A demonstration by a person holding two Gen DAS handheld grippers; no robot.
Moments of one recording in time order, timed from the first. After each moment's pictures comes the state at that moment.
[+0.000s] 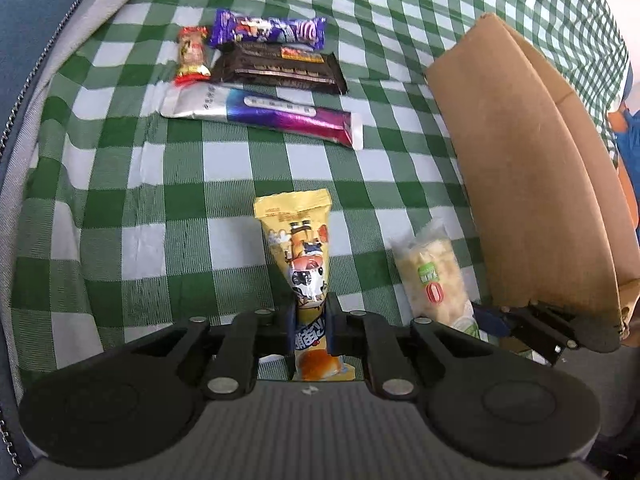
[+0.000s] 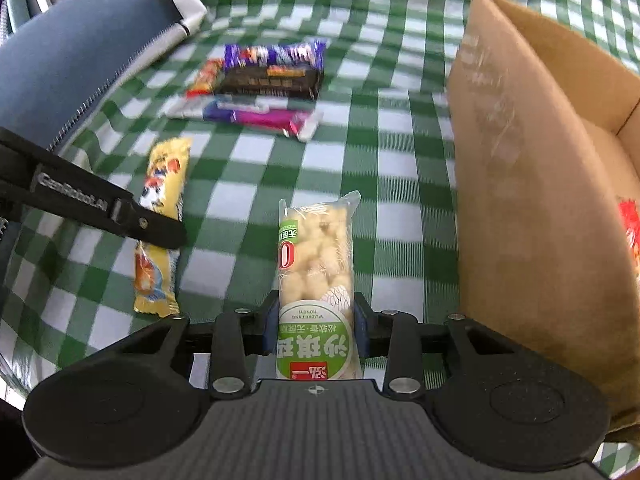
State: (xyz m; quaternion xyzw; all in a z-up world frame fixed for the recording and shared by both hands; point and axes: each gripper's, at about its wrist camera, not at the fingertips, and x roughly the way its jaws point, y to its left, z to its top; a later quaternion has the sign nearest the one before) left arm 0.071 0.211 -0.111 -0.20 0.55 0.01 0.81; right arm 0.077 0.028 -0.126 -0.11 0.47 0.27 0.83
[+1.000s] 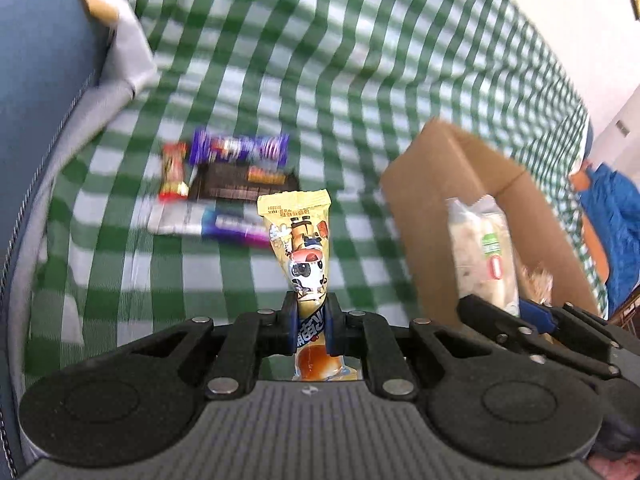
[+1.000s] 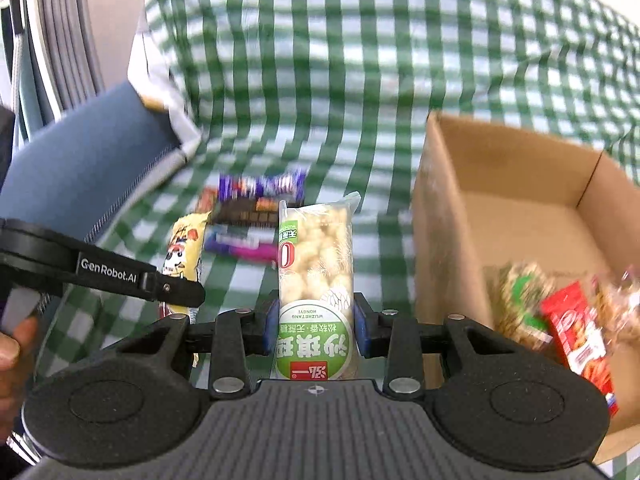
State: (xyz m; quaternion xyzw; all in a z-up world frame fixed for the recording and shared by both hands) left arm 0.064 0.213 -0.055 -0.21 0.40 0.01 0.89; right arm 0.068 -0.004 -0.050 -0.04 0.31 0.27 0.91
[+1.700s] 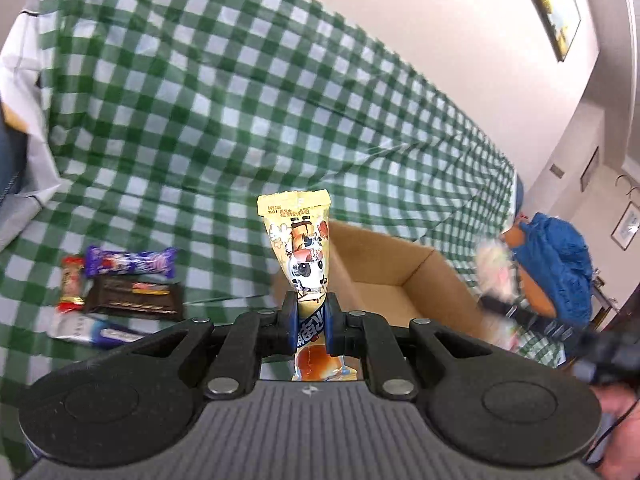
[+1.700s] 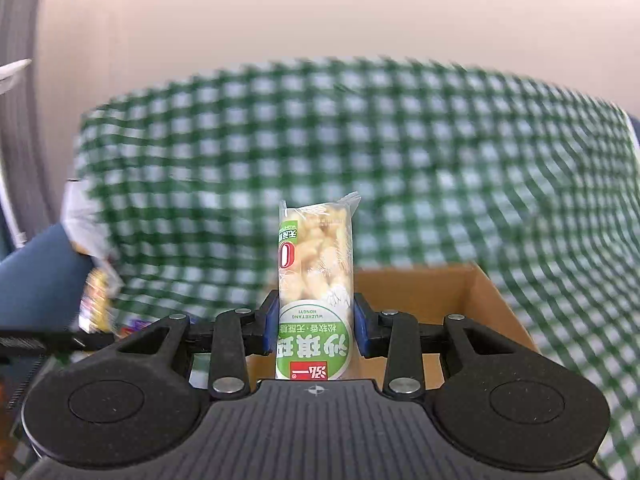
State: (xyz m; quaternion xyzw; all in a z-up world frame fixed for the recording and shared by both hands) left arm 0.078 0.143 0.002 -0.22 0.25 -0.06 0.94; right arm 0.139 -0.145 0.002 0.03 0.22 0.19 0.96
